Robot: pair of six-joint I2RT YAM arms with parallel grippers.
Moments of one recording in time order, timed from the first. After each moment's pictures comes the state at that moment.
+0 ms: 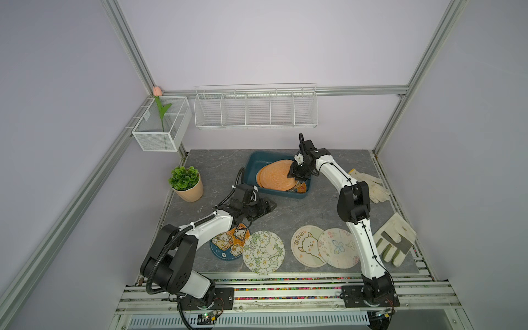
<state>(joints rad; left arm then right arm) -0.53 1.50 0.79 -0.04 0.39 -0.83 0.39 2.52 2.37 -1.02 -0.35 0.47</state>
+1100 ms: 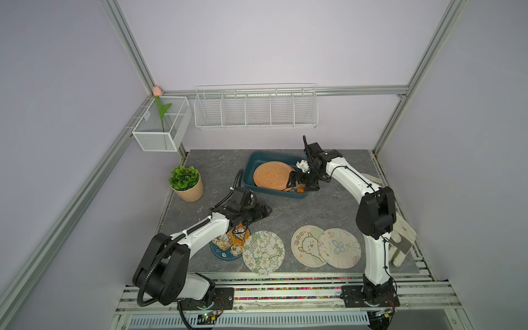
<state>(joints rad) -0.53 1.39 0.77 -0.25 0.30 -0.78 0.45 2.07 1.88 -1.08 -0.41 0.37</state>
